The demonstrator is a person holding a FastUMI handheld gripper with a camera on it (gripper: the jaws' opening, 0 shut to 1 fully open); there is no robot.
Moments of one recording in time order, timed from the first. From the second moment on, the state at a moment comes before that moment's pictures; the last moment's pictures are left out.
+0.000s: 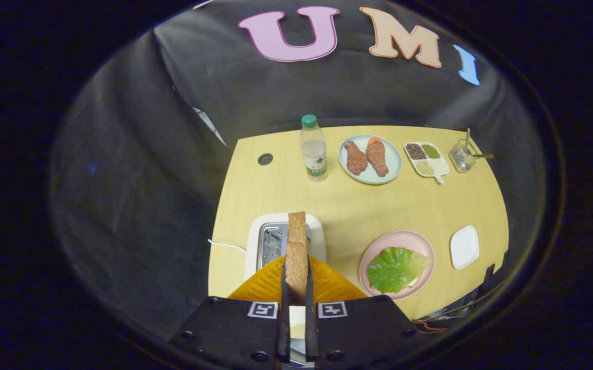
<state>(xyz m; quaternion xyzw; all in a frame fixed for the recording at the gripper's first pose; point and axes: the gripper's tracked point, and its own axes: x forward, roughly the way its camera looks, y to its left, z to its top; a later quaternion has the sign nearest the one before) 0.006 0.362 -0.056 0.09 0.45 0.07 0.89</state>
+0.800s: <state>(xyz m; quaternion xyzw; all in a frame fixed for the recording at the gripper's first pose) 0.001 0.221 -0.163 0.16 0.49 0.00 0.85</state>
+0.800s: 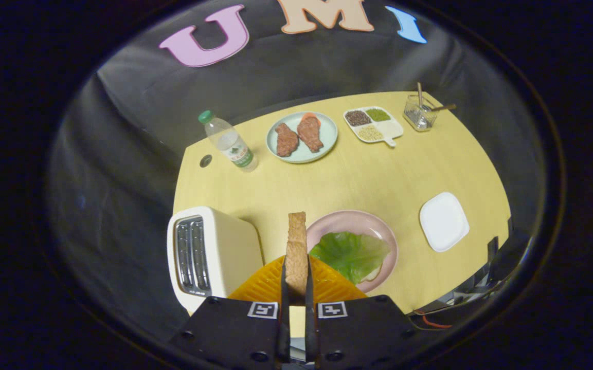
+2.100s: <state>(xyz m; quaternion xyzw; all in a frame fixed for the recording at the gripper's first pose) -0.024 0.133 -0.261 0.16 0.54 -0.06 0.82</state>
